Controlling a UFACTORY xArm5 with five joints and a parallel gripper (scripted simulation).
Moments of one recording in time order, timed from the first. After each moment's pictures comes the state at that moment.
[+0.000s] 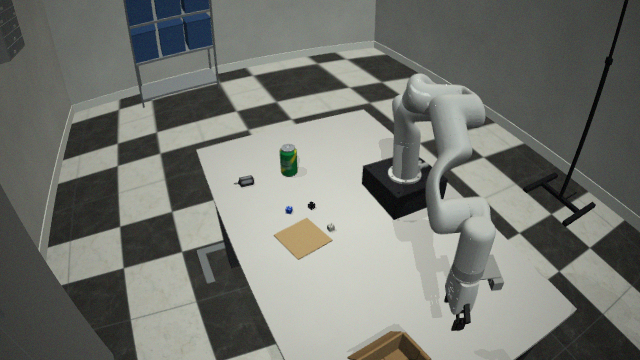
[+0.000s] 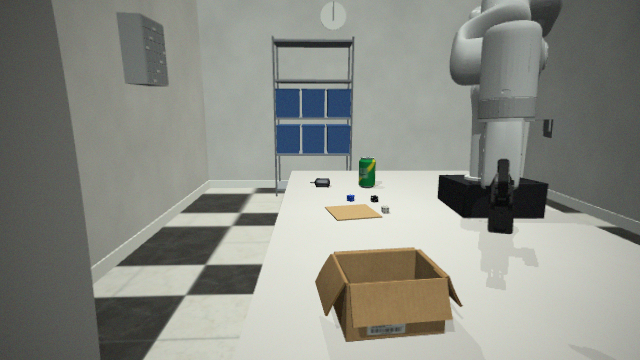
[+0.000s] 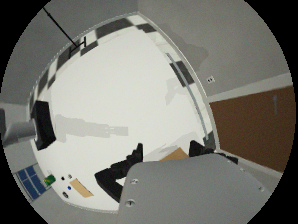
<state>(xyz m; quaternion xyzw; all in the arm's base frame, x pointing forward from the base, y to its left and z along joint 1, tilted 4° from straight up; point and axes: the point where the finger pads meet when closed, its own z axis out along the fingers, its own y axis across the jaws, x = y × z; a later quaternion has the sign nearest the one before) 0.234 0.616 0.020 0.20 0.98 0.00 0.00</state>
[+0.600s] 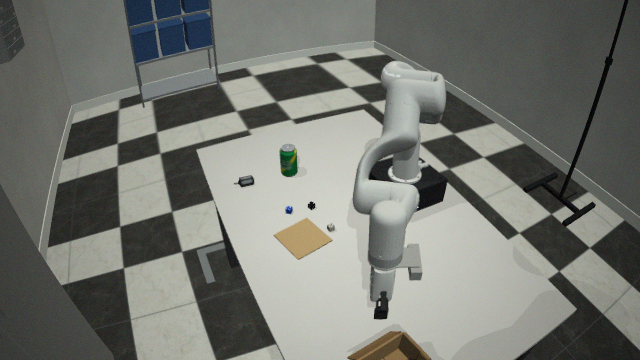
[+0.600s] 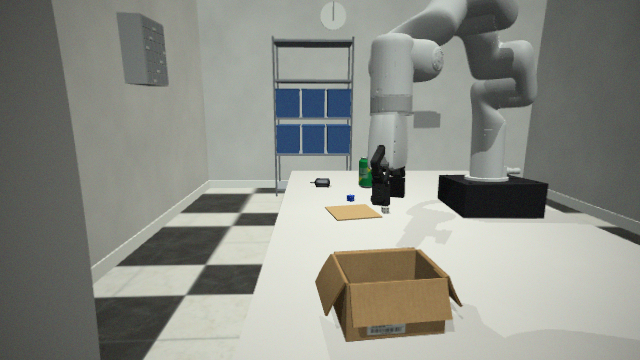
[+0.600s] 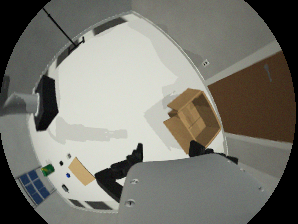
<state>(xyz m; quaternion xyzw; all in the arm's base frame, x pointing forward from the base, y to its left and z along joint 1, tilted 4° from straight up) 0.385 0.501 0.037 0.24 0.97 0.00 0.00</state>
